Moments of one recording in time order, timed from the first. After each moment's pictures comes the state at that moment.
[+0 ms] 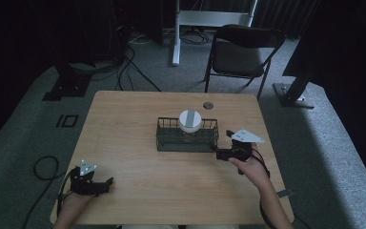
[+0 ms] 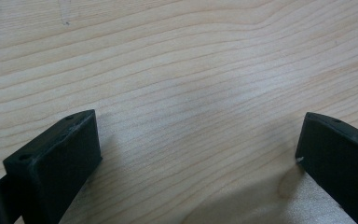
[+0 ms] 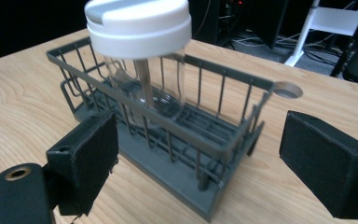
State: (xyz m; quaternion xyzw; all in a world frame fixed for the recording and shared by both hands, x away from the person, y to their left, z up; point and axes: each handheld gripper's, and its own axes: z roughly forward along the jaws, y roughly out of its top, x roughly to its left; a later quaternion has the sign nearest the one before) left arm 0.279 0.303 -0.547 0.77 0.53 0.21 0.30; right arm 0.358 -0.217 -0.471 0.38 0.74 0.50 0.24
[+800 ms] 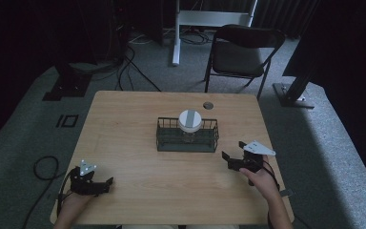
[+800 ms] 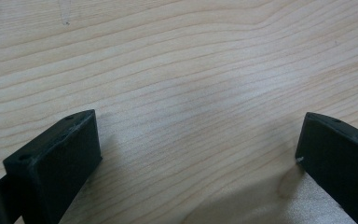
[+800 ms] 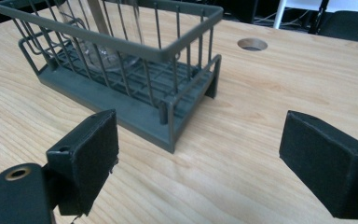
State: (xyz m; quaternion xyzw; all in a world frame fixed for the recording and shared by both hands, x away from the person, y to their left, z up) left arm 0.279 0.303 -0.547 0.77 0.53 0.21 0.30; right arm 0.339 -0.258 -0.507 0.42 0.73 0.48 0.24
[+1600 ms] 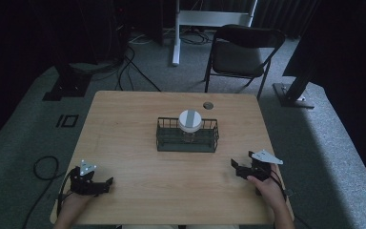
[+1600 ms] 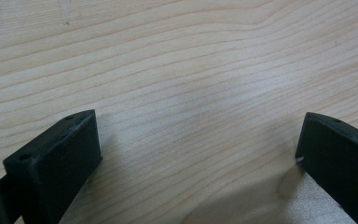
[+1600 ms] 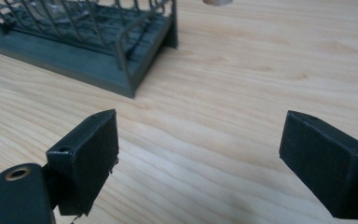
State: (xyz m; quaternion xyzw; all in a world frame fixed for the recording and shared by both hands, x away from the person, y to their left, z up) left arm 0.279 0.303 -0.547 0.77 0.53 0.21 0.30; right arm 0.322 -0.289 -0.537 0.48 0.72 0.44 0.24
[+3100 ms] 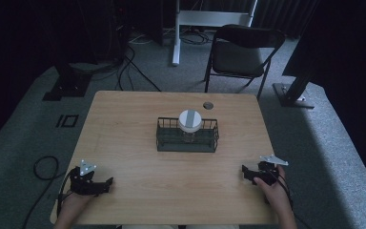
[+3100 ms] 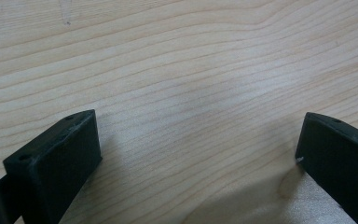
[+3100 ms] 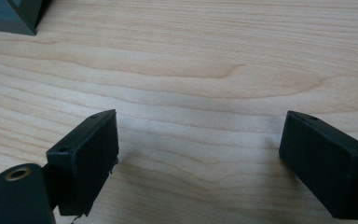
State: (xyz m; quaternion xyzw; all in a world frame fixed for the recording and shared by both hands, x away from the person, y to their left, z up) left arm 0.279 0.303 -0.547 0.77 0.53 0.21 0.30; right arm 0.315 -0.314 -0.551 0.59 0.70 0.33 0.23
